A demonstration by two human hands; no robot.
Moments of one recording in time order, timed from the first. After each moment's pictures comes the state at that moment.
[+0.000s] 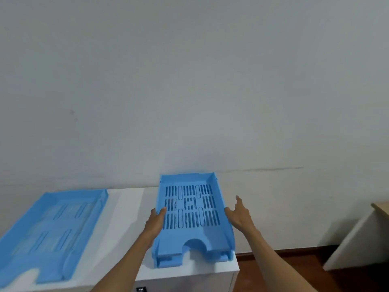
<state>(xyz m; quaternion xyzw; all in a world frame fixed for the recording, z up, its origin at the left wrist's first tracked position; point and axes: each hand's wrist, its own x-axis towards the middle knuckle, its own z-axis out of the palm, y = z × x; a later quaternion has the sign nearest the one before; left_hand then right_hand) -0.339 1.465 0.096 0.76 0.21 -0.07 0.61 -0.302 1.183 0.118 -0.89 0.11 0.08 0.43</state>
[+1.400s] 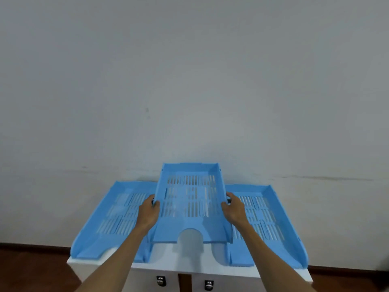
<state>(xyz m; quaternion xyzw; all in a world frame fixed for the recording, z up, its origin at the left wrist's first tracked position) -0.393 1.698 0.123 0.85 0.22 0.14 0.46 -0.314 1.423 0.122 -0.87 -0.02 -0.01 0.50</state>
